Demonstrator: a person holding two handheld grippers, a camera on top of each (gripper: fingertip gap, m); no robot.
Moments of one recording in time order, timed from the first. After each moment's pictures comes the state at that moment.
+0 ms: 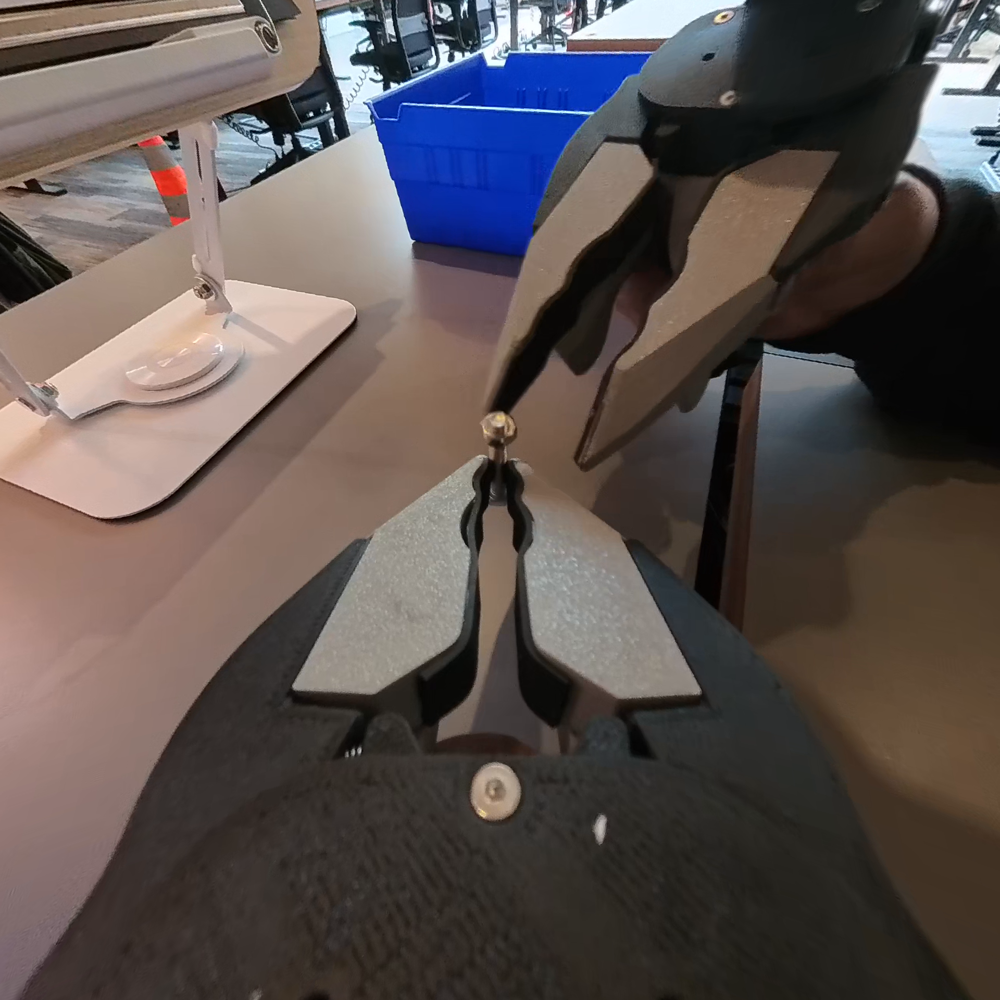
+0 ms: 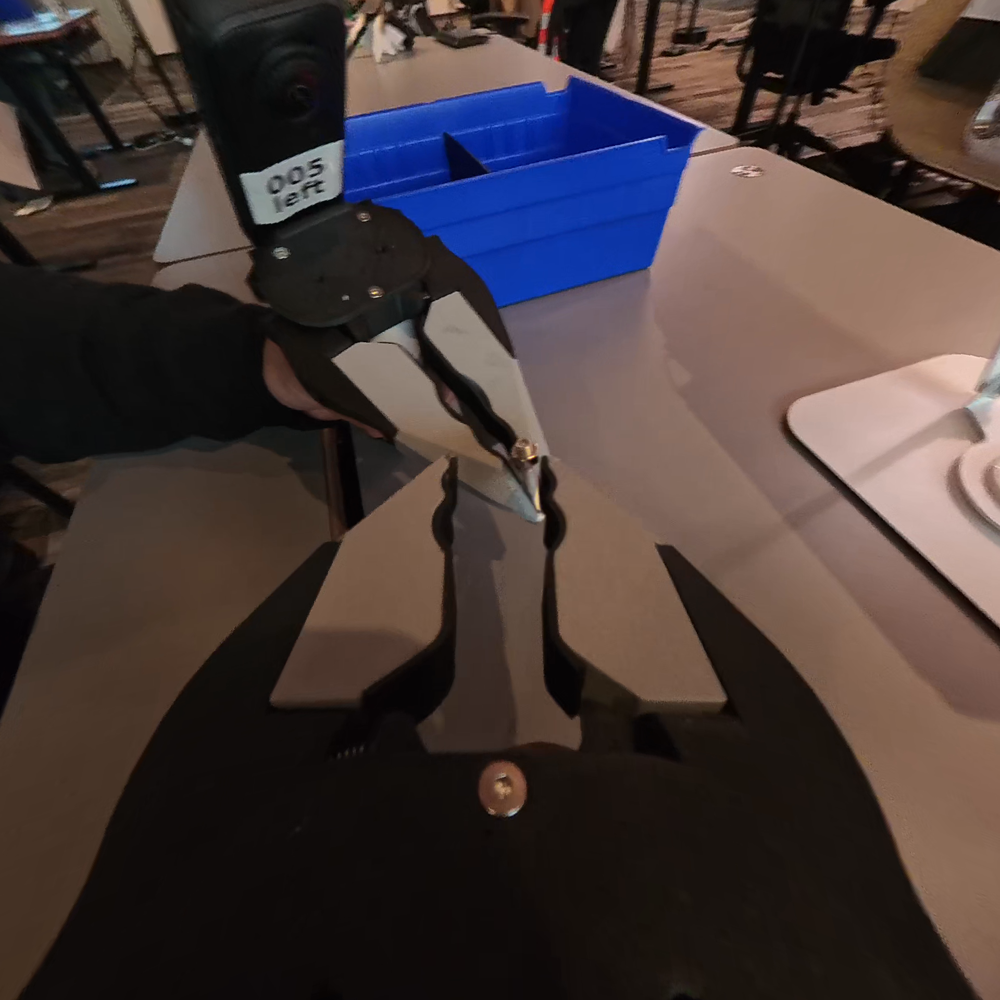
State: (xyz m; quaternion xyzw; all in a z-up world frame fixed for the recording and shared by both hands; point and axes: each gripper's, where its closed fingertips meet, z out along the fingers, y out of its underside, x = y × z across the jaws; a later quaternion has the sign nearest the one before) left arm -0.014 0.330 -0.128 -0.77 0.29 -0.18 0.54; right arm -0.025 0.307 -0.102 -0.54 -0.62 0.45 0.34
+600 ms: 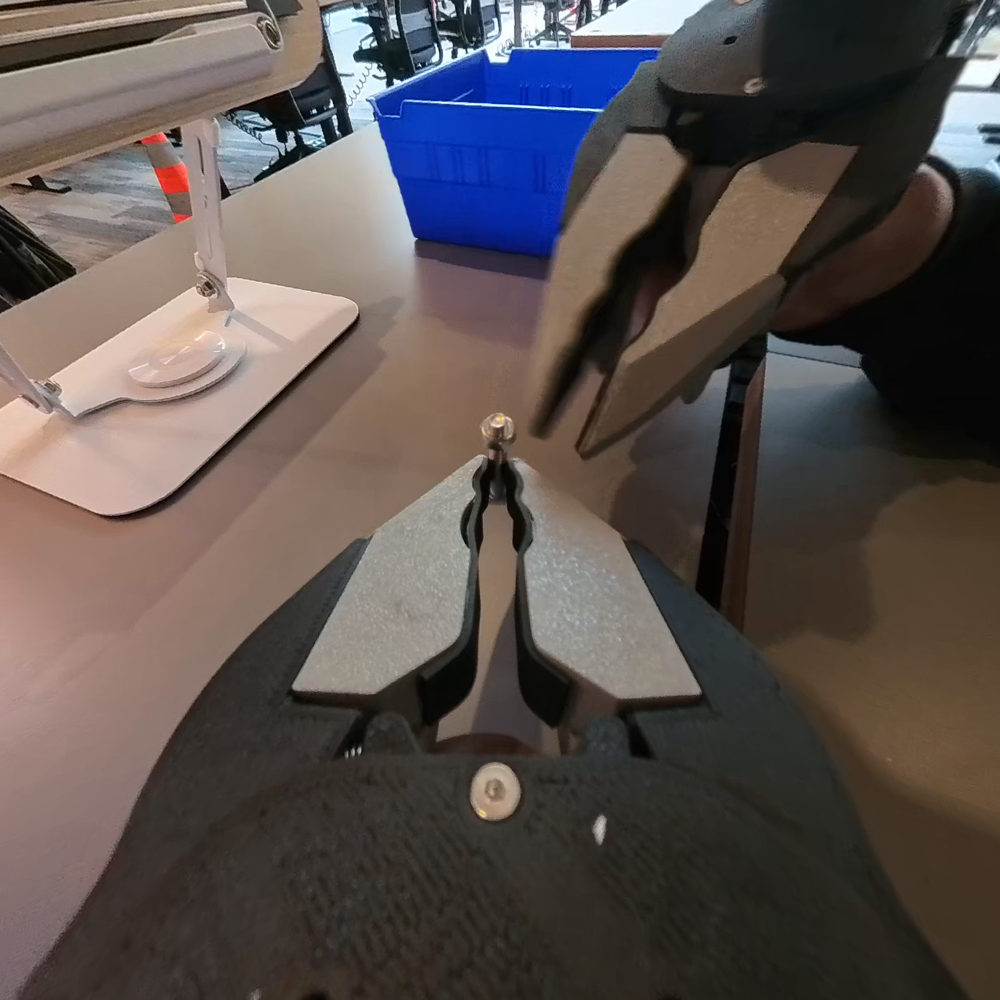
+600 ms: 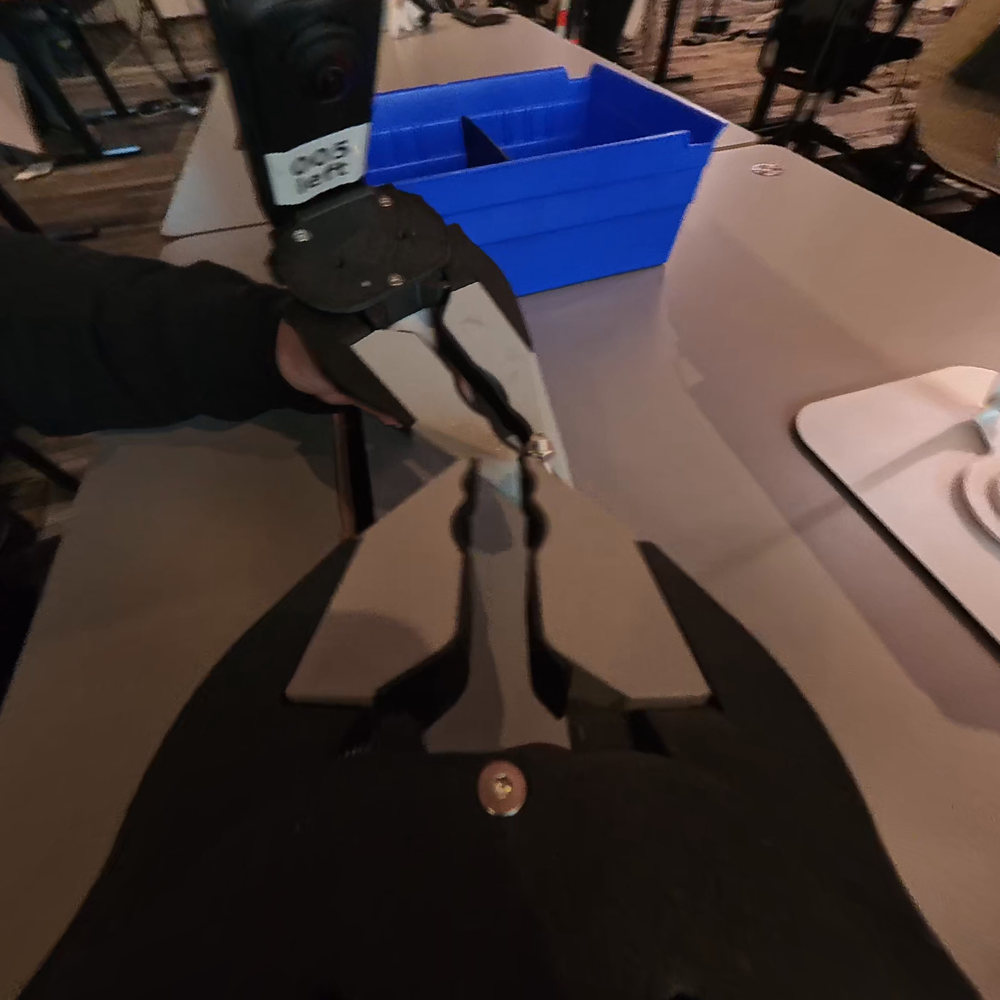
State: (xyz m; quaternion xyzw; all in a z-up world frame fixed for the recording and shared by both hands) left arm -0.015 0.330 -0.129 -0.77 0.29 -0.18 0.54; right arm -0.022 0.302 -0.103 -0.53 -0.64 0.44 0.34
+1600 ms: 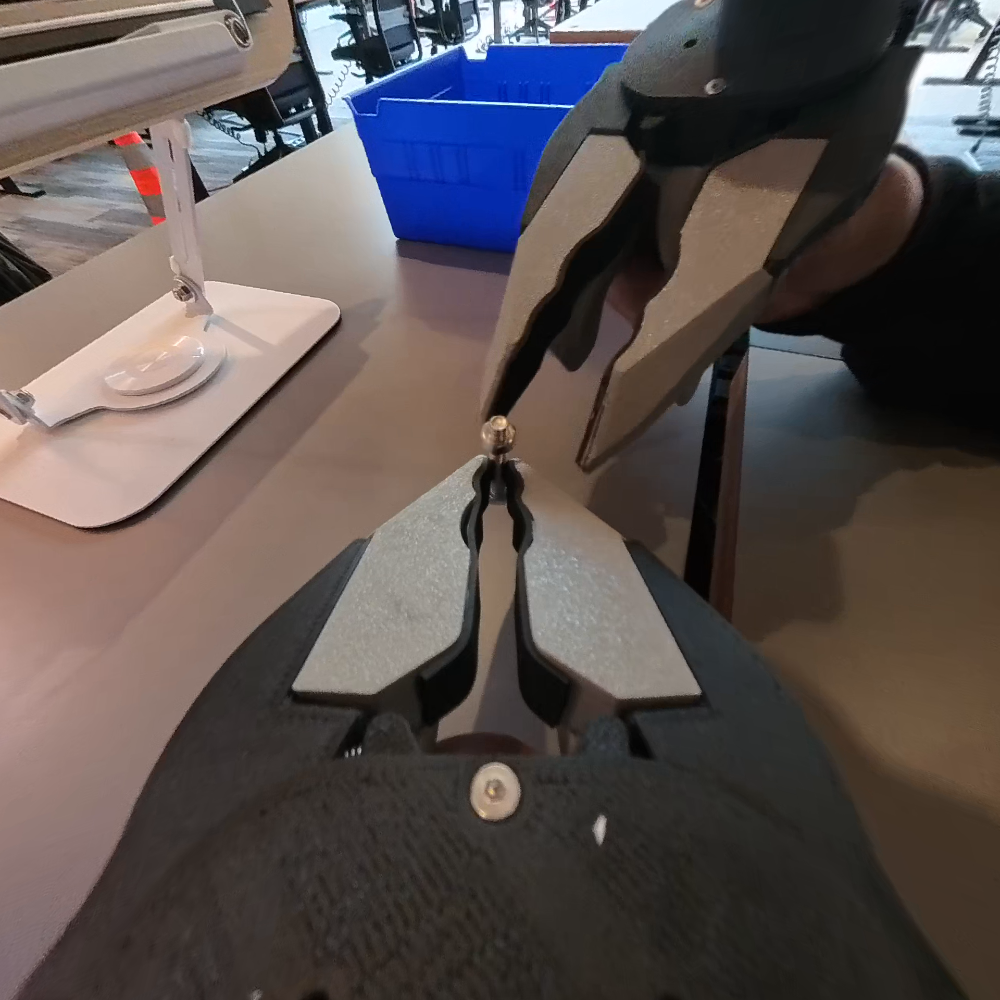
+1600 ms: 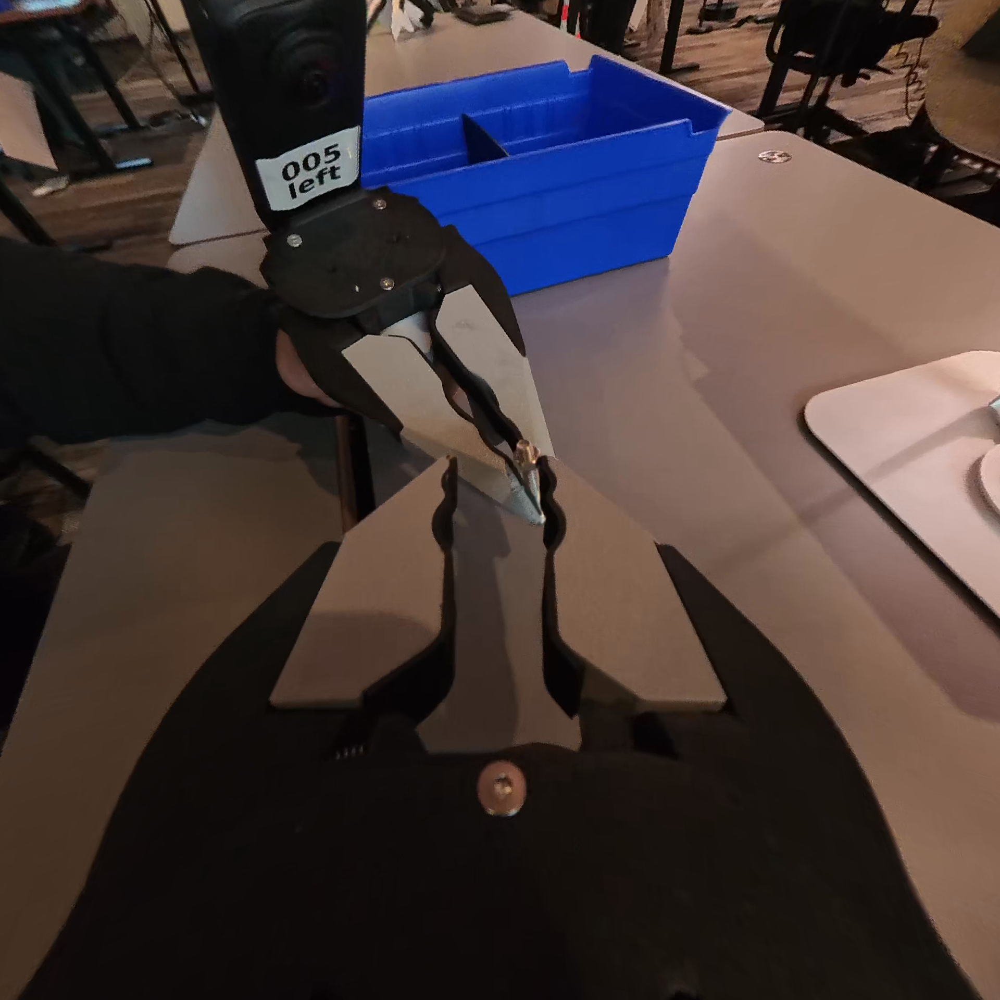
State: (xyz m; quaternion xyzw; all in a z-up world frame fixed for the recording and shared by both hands) left arm -0.009 0.327 -0.130 -0.76 0.31 -0.18 0.54; right arm -0.021 0.303 -0.104 -0.54 -0.63 0.45 0.33
